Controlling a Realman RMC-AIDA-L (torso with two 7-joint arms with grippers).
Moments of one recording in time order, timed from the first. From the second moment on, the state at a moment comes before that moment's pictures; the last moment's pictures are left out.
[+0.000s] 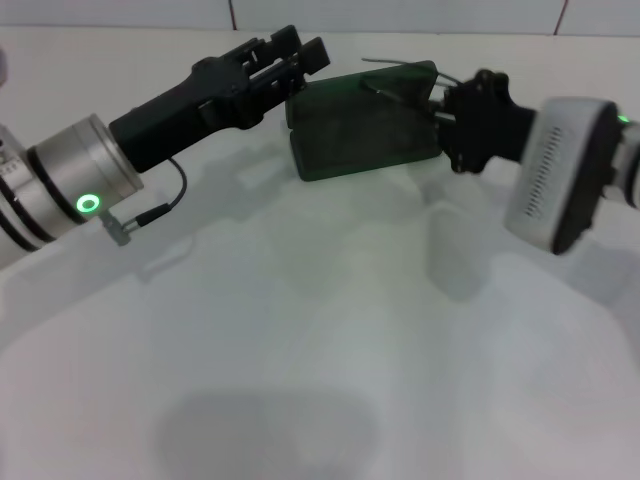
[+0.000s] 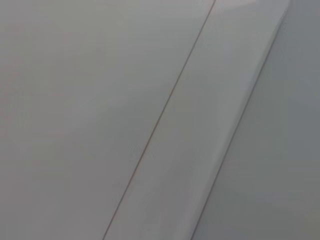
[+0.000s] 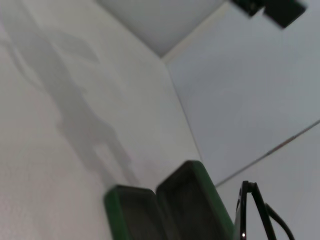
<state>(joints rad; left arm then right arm) -0.54 -2.09 0.82 0.35 1.34 1.53 -1.27 0.55 2.03 -1.76 -0.83 -1.18 -0.50 0.49</state>
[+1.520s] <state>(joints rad) -0.54 -2.09 0.82 0.35 1.32 1.53 -1.27 0.72 2.03 -2.08 -0.74 -1.19 -0.22 0.43</state>
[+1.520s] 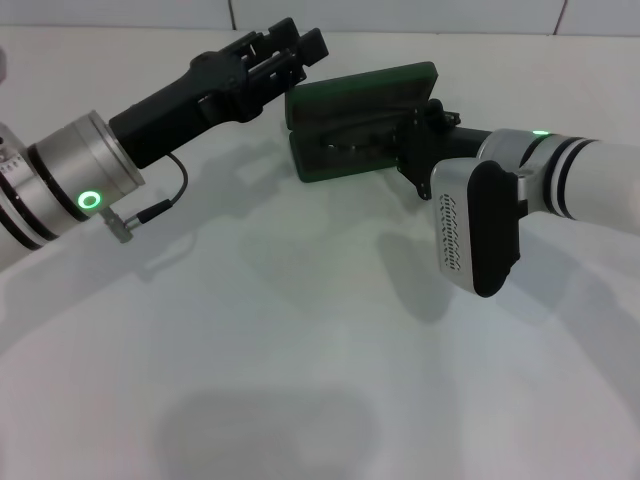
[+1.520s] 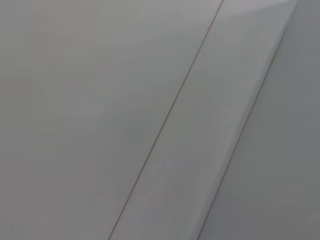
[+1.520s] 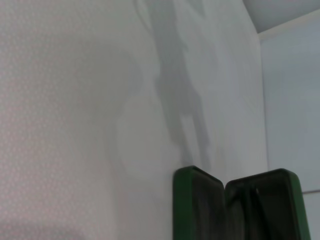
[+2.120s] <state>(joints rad) -0.55 -2.09 0.82 0.35 1.32 1.52 -1.28 0.64 2.03 -2.04 -0.82 -1.15 -0.29 0.44</state>
